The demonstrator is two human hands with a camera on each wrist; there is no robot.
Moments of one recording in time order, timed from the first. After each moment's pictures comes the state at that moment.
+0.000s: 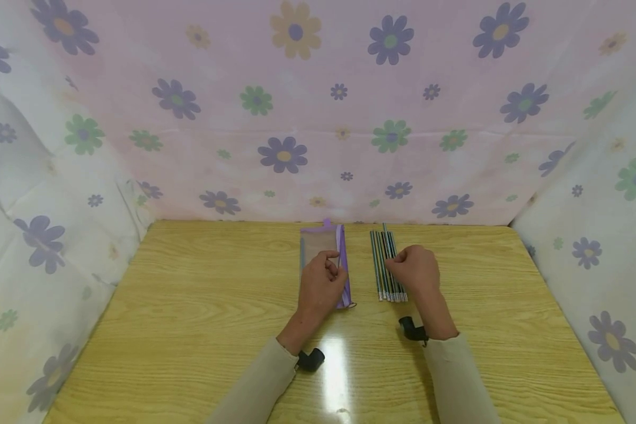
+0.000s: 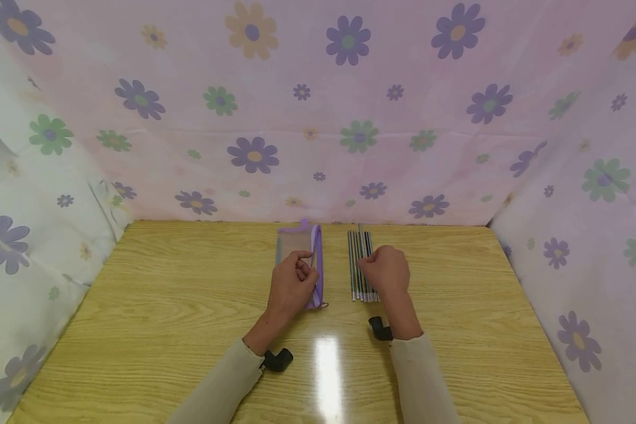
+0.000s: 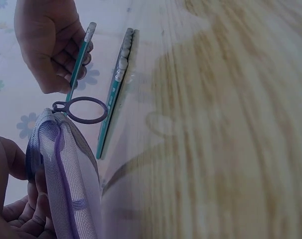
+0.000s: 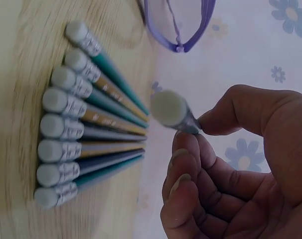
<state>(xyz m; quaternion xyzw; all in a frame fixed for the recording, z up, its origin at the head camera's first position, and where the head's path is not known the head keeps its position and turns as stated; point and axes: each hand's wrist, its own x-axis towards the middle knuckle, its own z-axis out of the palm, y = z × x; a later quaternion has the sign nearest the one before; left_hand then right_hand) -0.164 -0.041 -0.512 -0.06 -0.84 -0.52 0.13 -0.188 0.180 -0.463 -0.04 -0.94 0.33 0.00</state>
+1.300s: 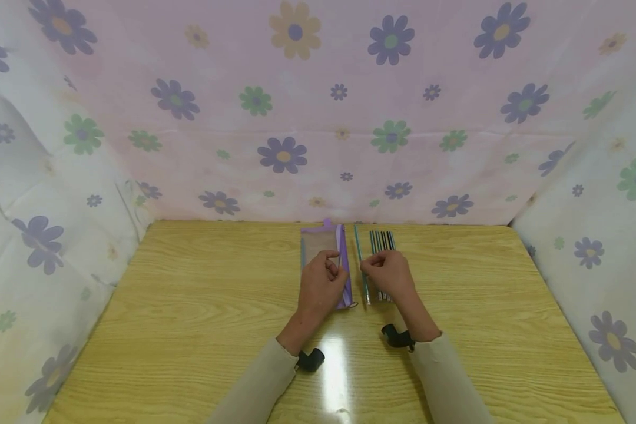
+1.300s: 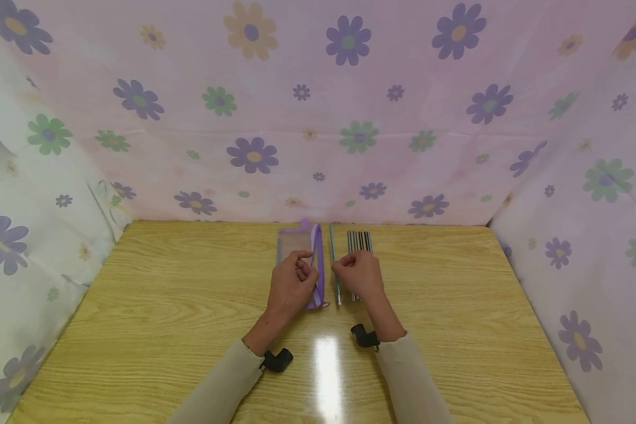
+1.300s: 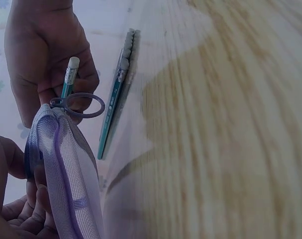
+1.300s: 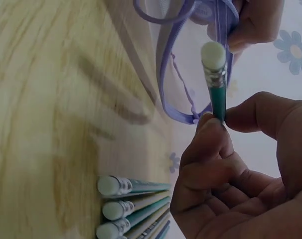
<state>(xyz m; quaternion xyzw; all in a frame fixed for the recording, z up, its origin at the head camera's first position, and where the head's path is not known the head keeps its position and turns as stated) -0.165 -0.040 -0.509 -0.07 -0.84 -0.52 0.12 -0.188 0.141 -0.480 -0.01 -0.88 0.48 -0.04</state>
